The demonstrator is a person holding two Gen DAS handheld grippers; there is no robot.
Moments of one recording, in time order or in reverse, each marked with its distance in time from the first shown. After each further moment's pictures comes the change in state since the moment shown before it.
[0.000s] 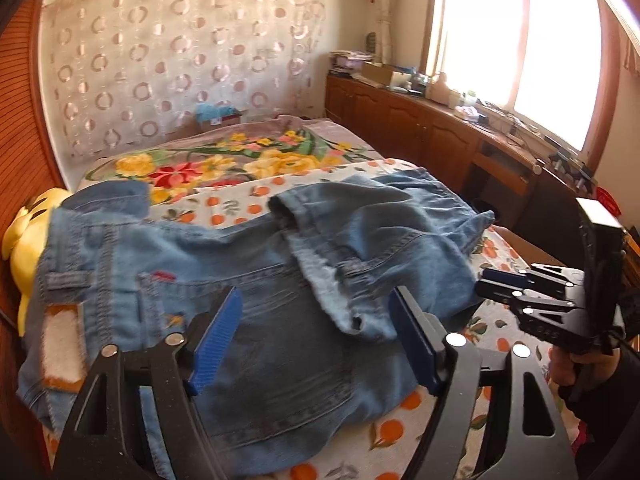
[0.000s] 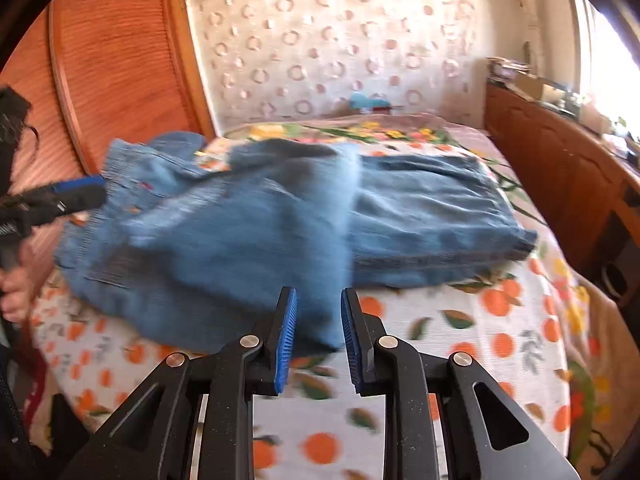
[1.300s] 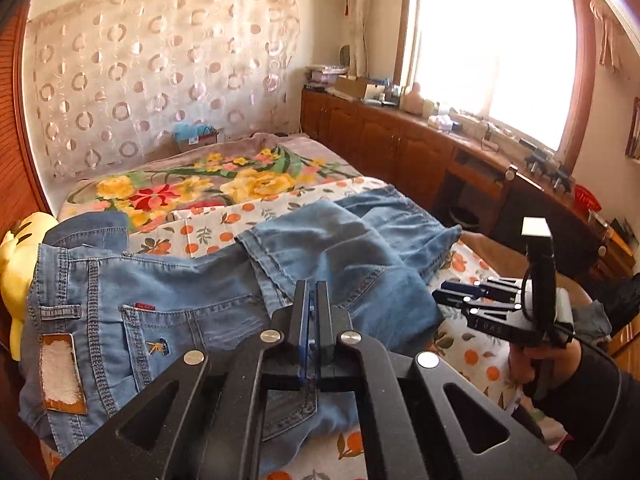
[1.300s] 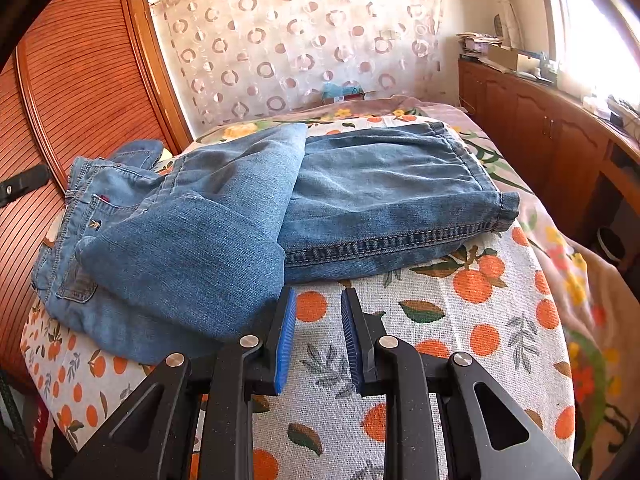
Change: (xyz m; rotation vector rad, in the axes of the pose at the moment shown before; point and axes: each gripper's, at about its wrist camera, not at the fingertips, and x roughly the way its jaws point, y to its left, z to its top) left arm -0.025 -0.018 0.013 0.041 -0.048 -0.059; right arm 0.013 -0.030 -0.011 0.114 0.016 -0.011
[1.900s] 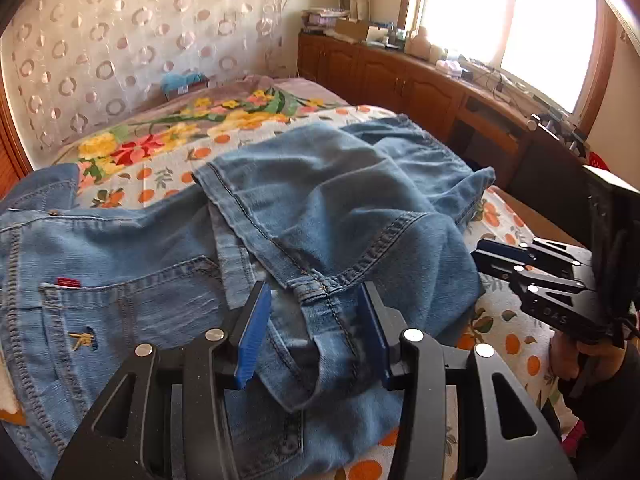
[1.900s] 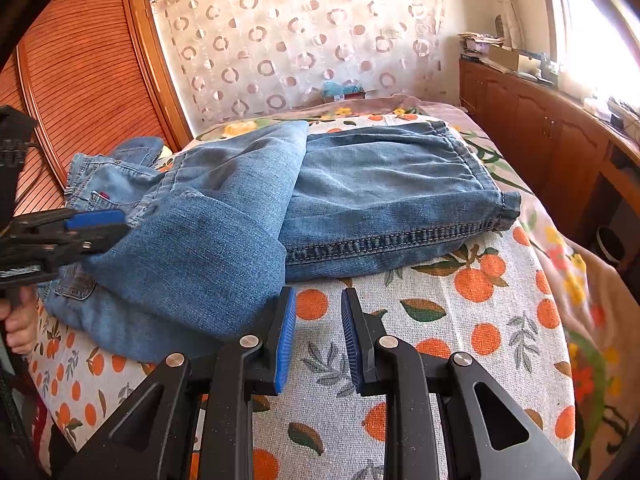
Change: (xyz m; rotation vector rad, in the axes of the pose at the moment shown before) left arm 0.096 -0.006 -0.019 0.004 0.209 0.000; right arm 0.000 0.000 0.001 -0.009 0.004 -0.002
